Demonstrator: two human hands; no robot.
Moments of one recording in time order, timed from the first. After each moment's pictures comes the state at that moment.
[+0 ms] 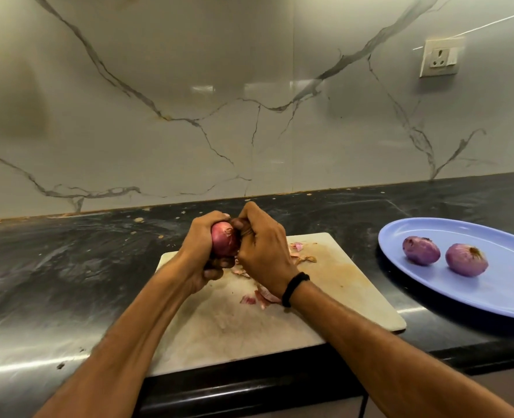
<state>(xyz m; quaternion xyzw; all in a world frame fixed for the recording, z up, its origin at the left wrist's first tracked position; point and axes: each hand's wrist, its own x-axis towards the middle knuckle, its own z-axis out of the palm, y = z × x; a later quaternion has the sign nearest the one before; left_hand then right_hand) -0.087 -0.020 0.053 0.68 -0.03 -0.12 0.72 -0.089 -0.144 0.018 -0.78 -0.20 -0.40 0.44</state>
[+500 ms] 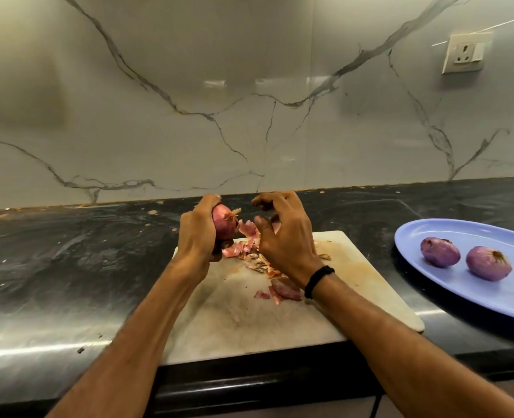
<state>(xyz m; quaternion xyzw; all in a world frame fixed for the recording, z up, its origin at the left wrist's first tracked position) -0.078 -0.010 0.052 0.69 0.00 0.08 0.72 -0.079 -0.157 0.023 -0.78 -0.19 -0.44 0.39</state>
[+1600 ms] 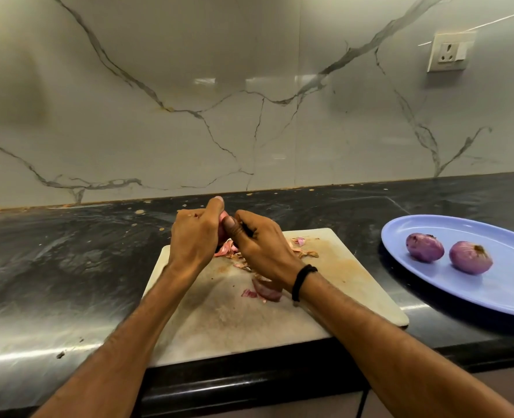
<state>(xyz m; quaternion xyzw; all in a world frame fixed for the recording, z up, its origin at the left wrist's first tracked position) -0.074 -0.020 0.042 0.79 -0.09 0.21 0.57 -0.092 -0.148 0.022 -0.82 -0.23 -0.24 0.46</state>
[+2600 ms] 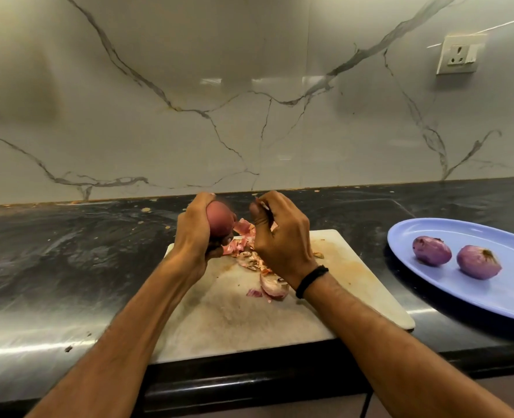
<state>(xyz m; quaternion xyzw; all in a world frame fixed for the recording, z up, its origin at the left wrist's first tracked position) -0.079 -0.016 0.050 0.66 0.01 0.04 0.75 -0.087 -0.155 0.022 -0.75 -0.20 -0.51 0.37</state>
